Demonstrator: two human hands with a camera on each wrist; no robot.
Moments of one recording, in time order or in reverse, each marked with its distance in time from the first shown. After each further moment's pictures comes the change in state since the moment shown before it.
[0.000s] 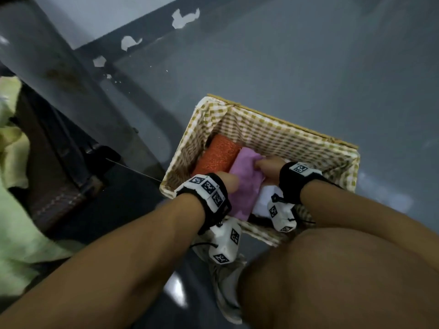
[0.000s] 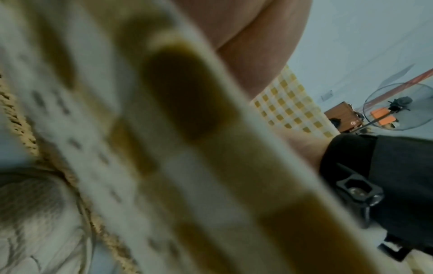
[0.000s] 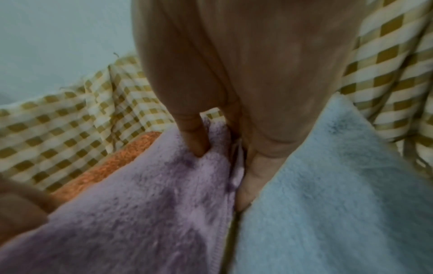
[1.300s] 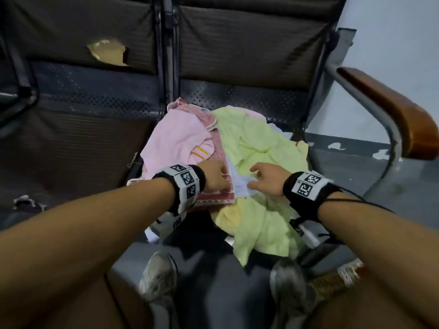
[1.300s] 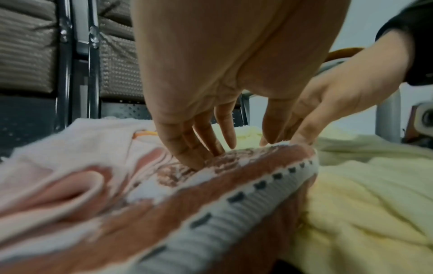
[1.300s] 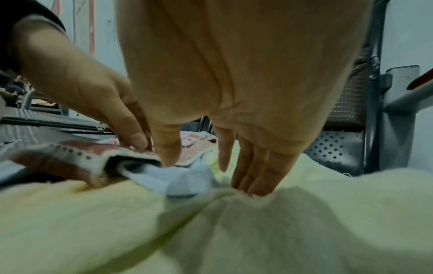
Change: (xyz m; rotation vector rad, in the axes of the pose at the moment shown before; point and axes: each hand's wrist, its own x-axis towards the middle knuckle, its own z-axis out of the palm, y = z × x) left_hand -0.286 -0.322 -0.345 0.105 0.645 0.027; right_hand -0.317 -0.175 0.411 -1.498 -0.397 -1.098
